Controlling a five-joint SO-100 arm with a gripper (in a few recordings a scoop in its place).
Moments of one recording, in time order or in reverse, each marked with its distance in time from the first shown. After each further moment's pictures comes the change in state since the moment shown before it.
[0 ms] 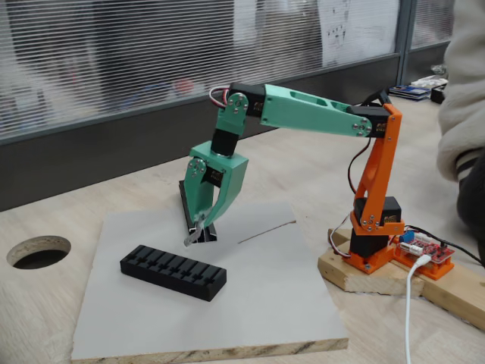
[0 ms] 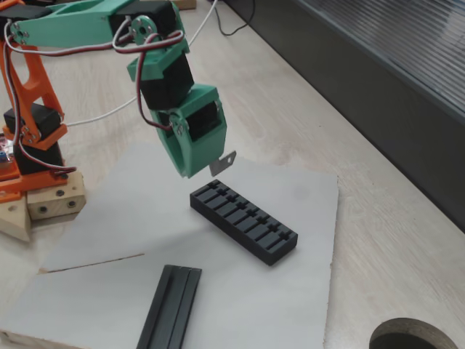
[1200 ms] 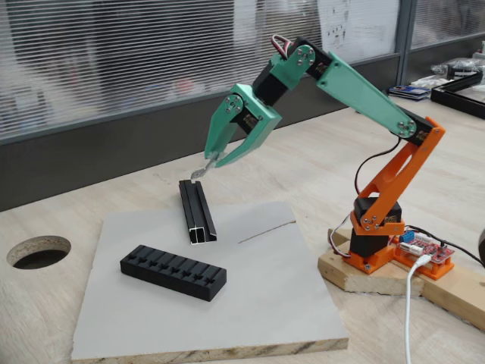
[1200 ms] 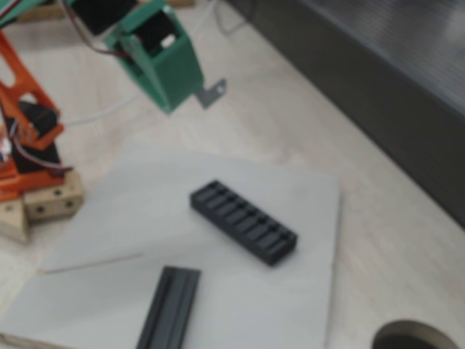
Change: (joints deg) arm -0.1 21.4 0.0 0.0 0.0
